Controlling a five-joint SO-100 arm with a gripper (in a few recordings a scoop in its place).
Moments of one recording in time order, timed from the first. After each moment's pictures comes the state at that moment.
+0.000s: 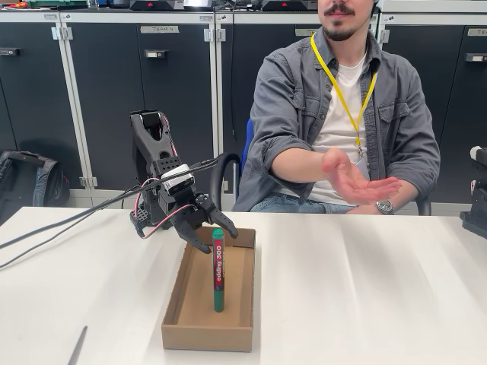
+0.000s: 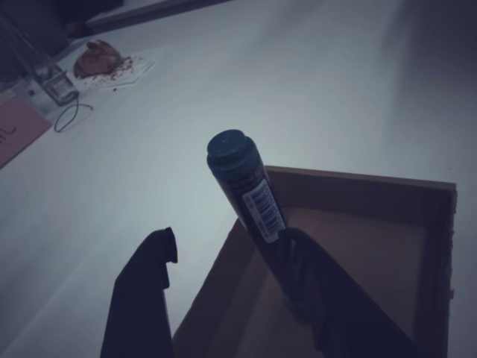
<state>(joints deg) -32.7 108.6 148.7 -27.2 -74.9</state>
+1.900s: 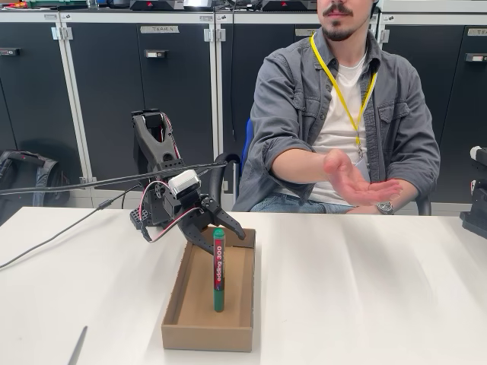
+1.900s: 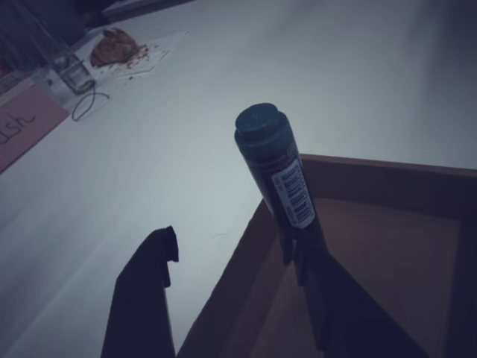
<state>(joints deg) -33.5 105.3 147.7 -29.5 -72.6</state>
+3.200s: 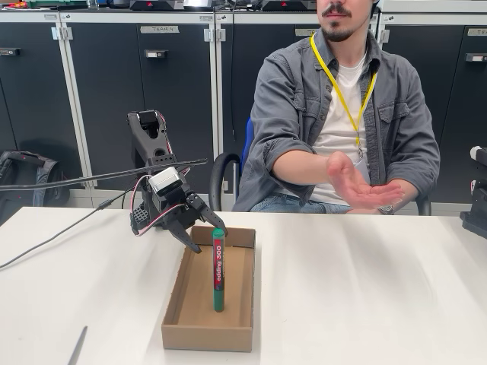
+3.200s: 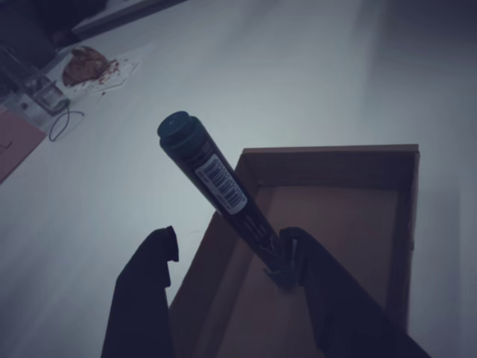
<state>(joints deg) -27.9 116.4 155.3 -24.3 -69.8</state>
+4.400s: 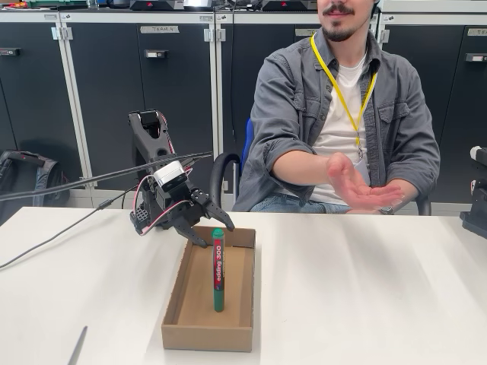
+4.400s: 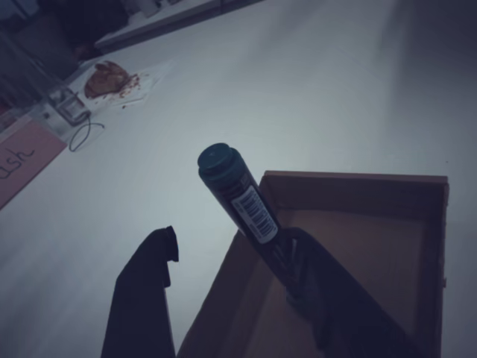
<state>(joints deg) -29.4 114.3 151.5 -26.6 -70.3</state>
